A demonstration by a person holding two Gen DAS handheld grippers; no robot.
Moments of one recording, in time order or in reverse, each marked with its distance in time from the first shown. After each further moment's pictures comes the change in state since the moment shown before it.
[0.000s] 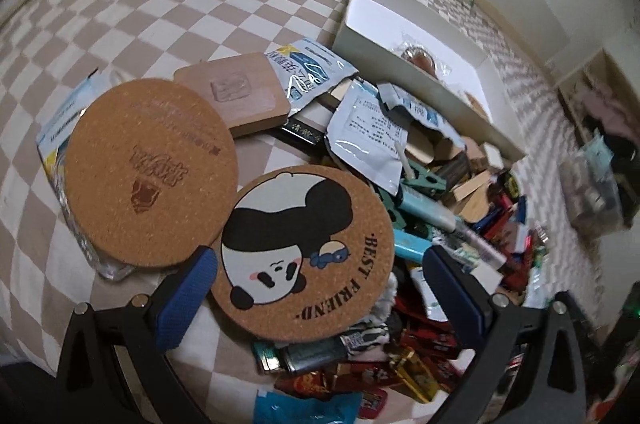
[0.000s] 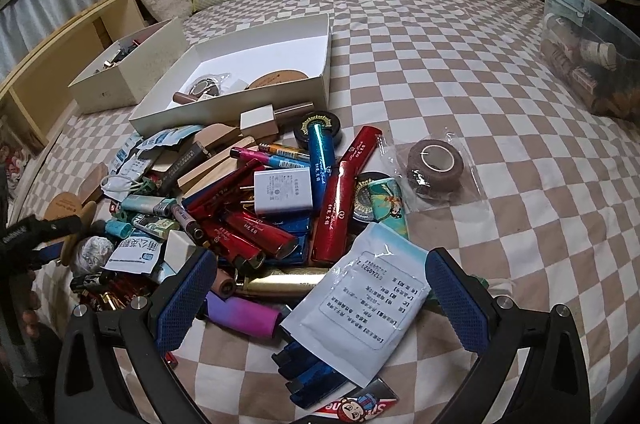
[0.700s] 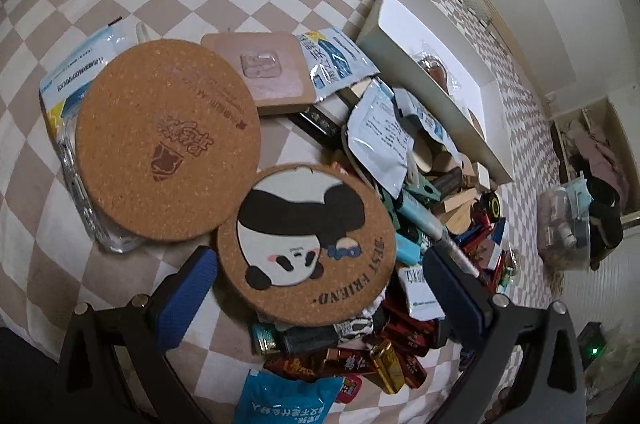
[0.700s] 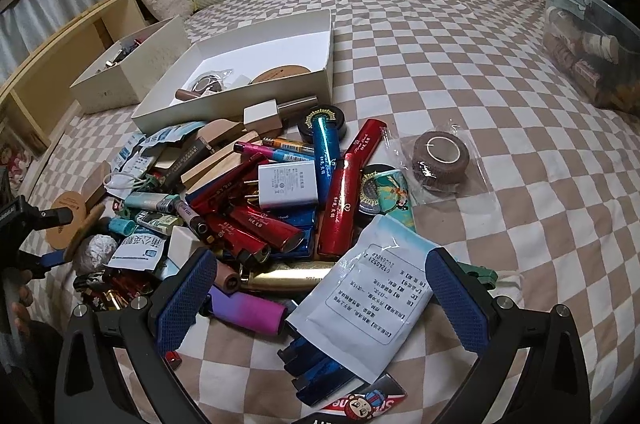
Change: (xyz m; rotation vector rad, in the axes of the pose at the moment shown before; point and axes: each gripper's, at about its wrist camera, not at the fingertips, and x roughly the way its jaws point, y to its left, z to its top) left arm -0.002 0.022 0.007 -0.155 0.083 -0.070; right arm 0.001 0.000 -0.004 0.015 0.010 0.018
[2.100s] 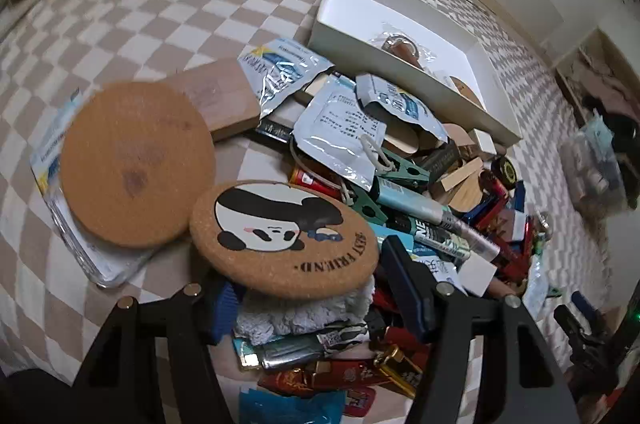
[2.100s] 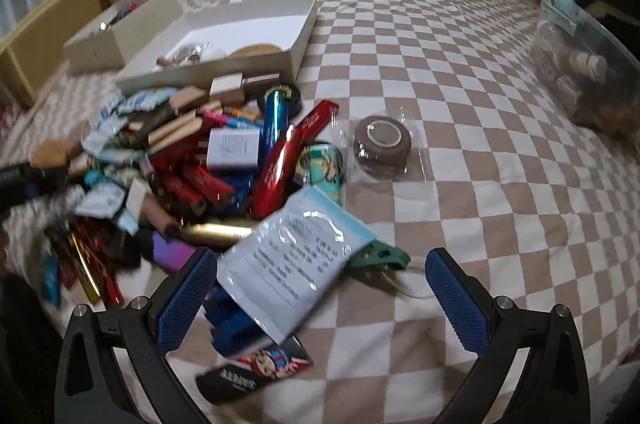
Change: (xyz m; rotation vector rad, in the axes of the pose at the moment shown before) left arm 0.009 -0.047 -0.013 0.250 -0.067 0.113; right arm -0.015 -0.031 -0.012 -0.131 0.071 -0.089
